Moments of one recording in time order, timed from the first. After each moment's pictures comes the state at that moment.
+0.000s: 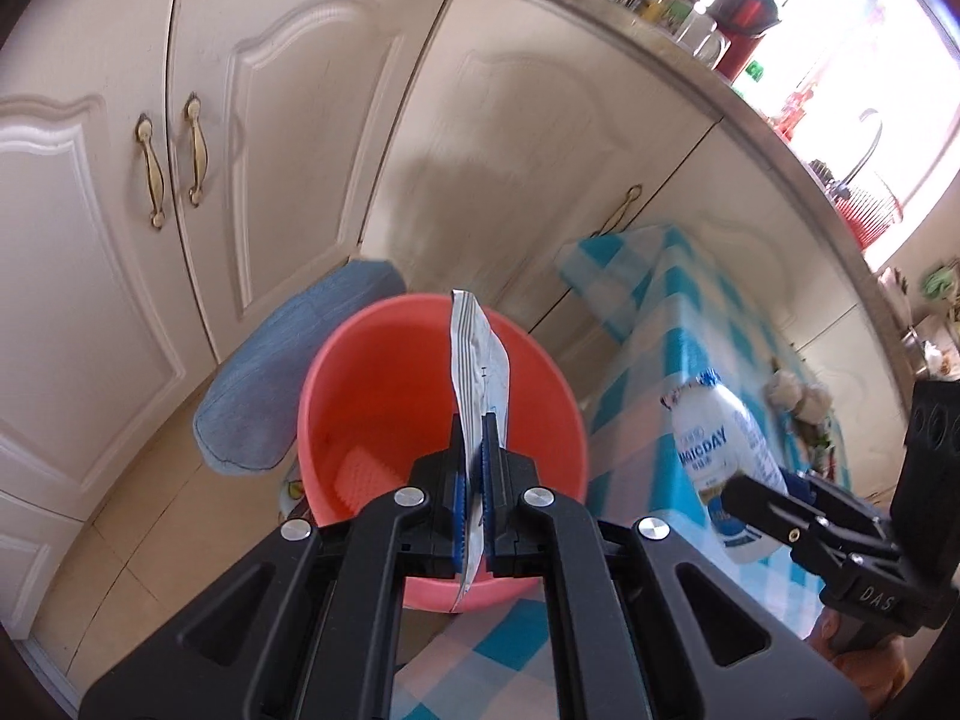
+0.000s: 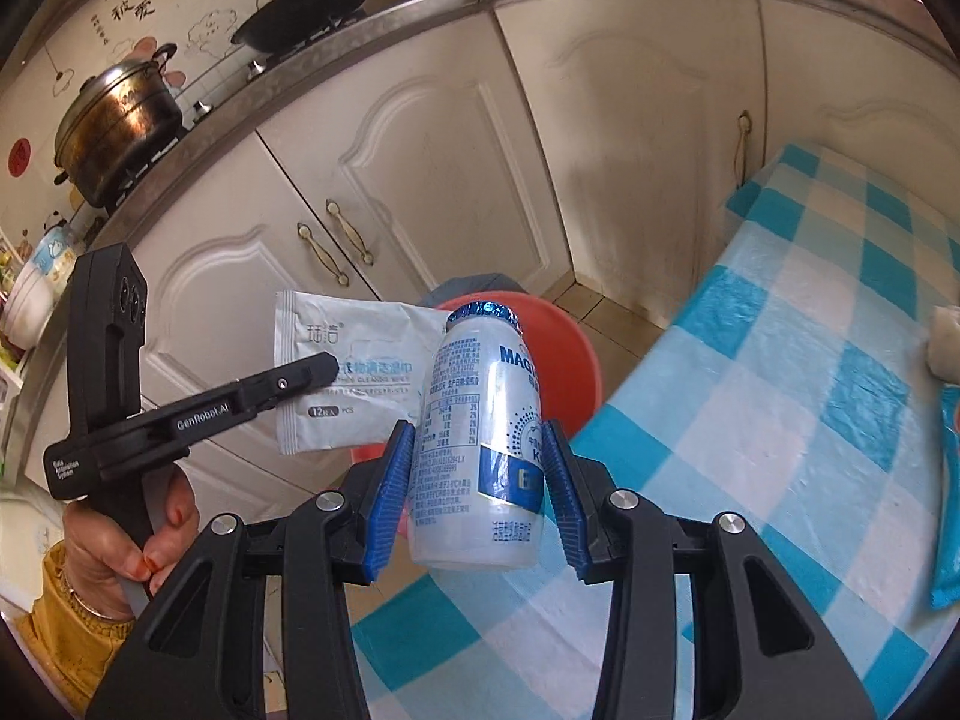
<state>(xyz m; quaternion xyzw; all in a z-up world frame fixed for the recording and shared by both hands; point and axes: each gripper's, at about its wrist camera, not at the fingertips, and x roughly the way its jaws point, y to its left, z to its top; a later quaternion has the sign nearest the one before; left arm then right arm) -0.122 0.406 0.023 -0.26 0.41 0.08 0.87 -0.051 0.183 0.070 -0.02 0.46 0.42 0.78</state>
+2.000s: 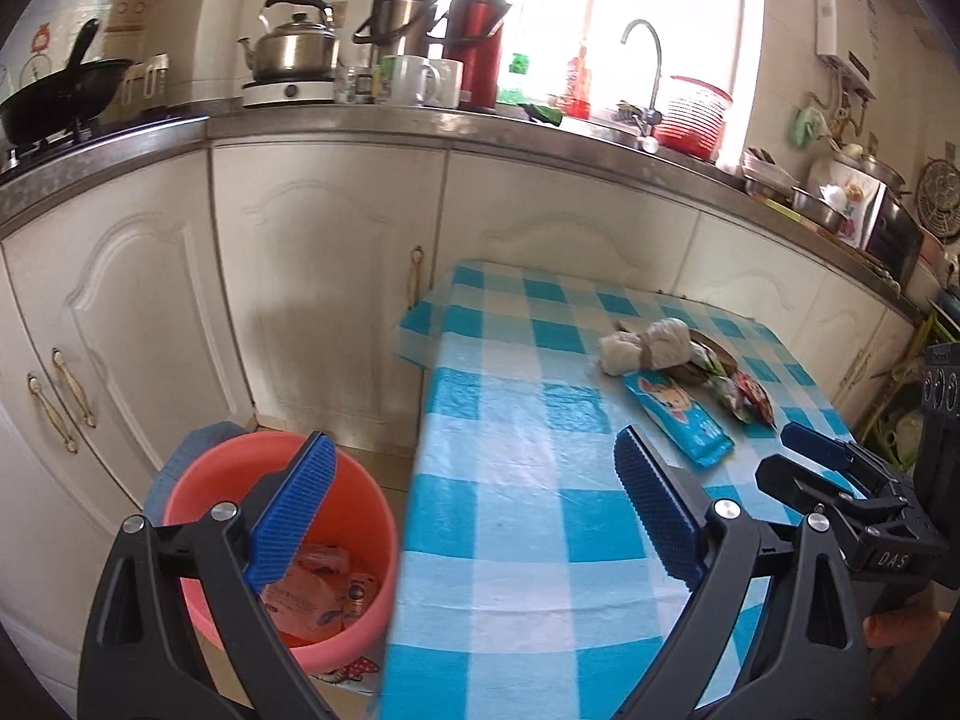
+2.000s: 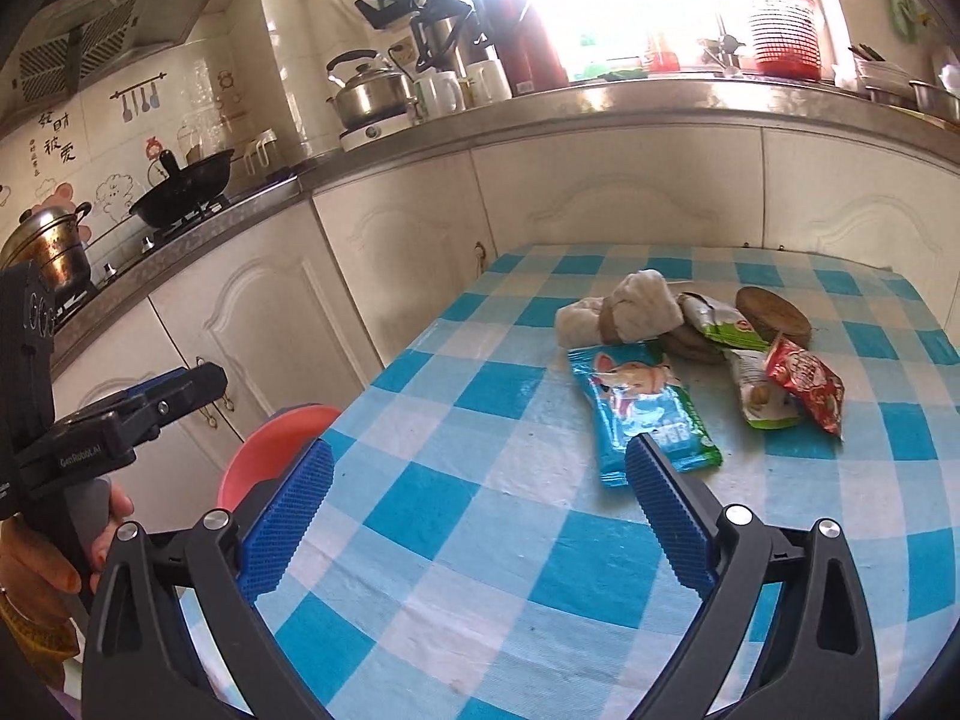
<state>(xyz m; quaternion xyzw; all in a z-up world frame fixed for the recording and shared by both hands) -0.125 0.243 0.101 -0.06 0.30 -0.04 0.95 -0.104 -0.020 0.088 0.07 0.30 0.23 0.92</state>
